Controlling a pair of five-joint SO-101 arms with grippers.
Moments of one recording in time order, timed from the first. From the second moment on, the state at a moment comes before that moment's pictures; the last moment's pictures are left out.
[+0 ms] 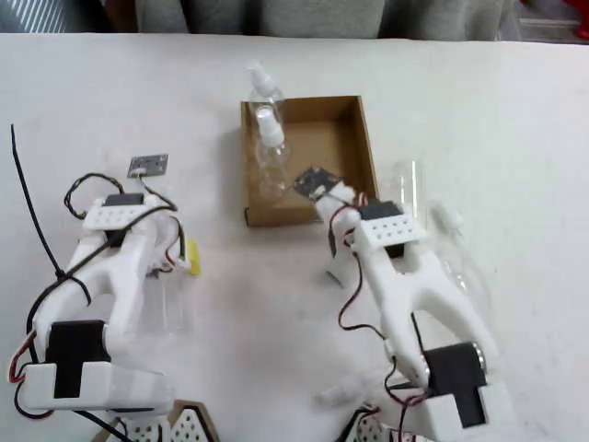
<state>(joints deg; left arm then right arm) -9.1 -1.5 40.2 60.8 6.3 -15.5 -9.4 36.5 63.3 30.0</state>
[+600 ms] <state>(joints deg) -9.0 -1.5 30.5 61.0 6.3 -15.0 -34.9 24.2 77.1 12.6</state>
